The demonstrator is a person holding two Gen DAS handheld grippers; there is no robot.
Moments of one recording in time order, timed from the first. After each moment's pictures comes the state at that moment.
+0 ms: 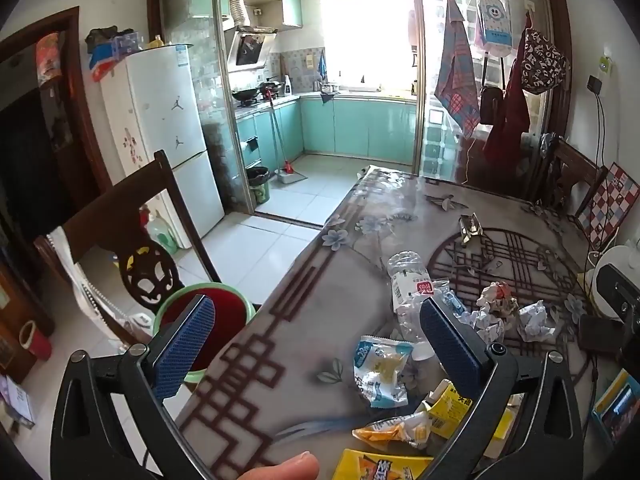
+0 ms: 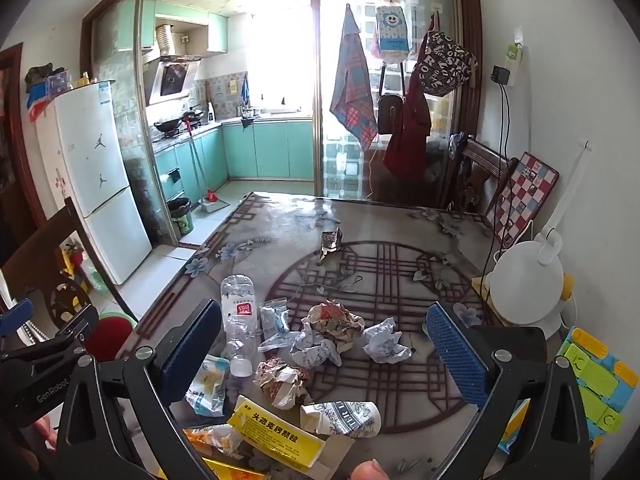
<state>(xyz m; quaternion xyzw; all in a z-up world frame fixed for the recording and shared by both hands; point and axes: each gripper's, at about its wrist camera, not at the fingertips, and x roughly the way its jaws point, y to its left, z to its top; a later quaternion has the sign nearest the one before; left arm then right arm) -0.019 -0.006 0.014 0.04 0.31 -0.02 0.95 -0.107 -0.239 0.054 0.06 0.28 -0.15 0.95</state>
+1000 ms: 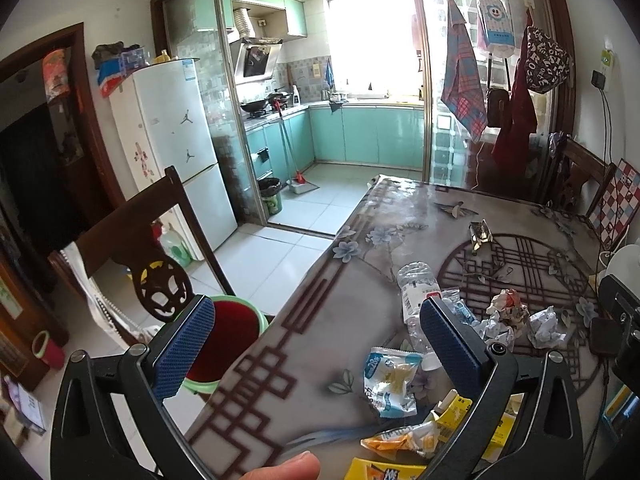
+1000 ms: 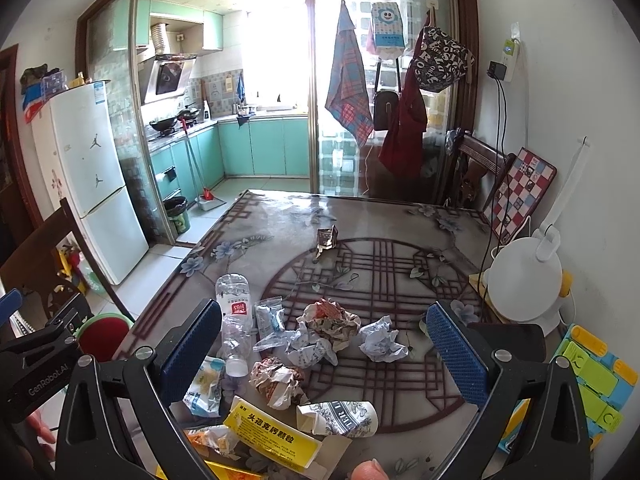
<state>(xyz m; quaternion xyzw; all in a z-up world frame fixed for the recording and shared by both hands) -0.018 -0.012 0.022 0.06 0.29 0.00 0.95 -0.102 -0.243 0.050 0.07 0.29 -0.16 0.94</state>
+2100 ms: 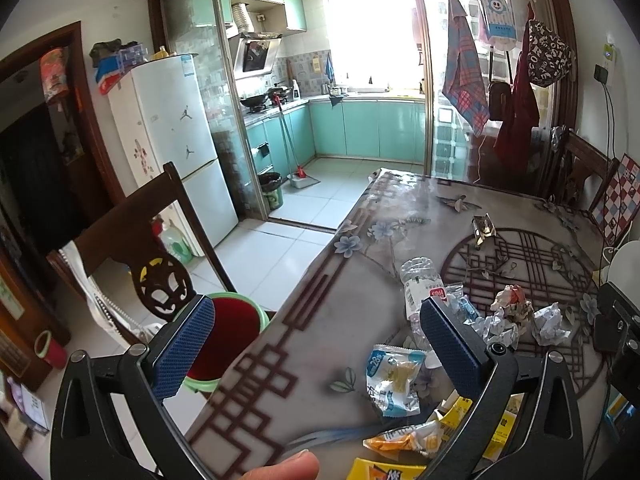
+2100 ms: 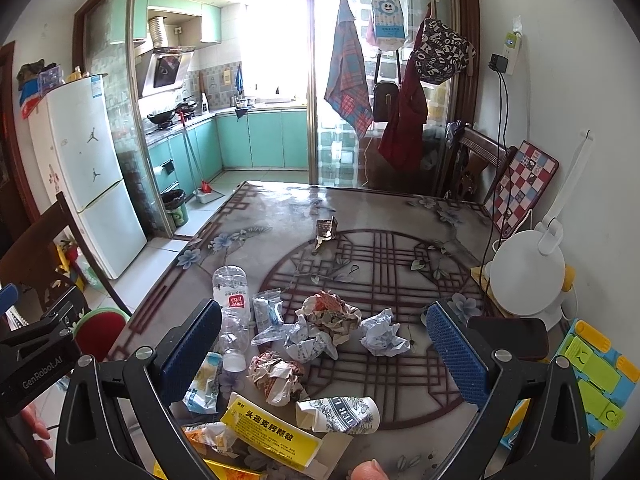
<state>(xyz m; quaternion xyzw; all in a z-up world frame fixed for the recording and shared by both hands) -0.011 -0.014 0.017 0.06 0.30 0.00 0.95 -0.095 -0.244 0.037 0.07 0.30 -0.16 0.94</state>
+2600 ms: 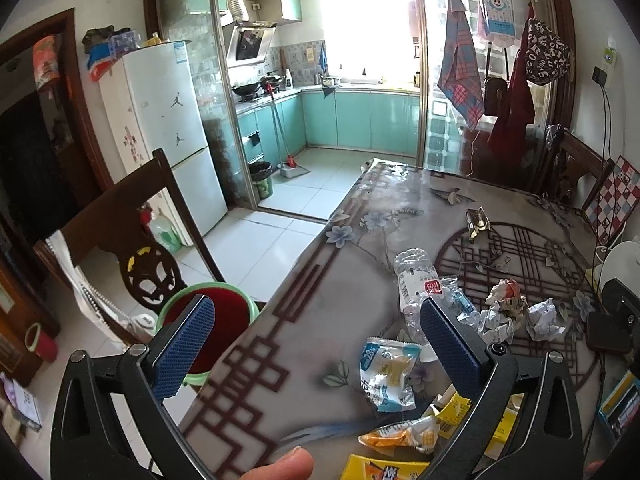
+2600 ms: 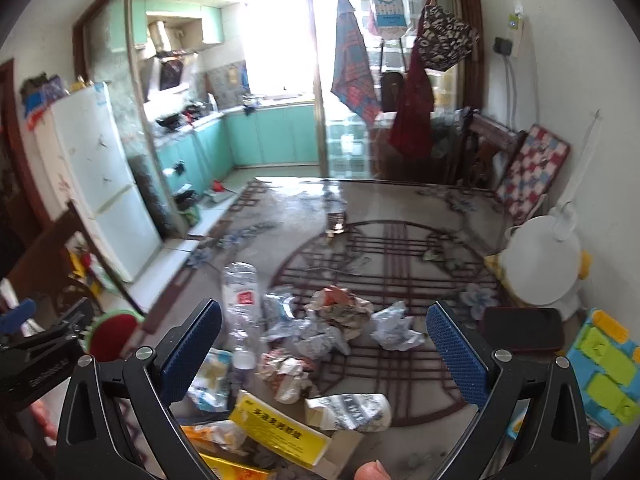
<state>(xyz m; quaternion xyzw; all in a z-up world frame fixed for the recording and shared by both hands) -0.007 -0.009 0.009 0.05 0.31 -0.02 0.95 -0.097 -0.269 0.026 0.12 0.30 -0.09 0.94</state>
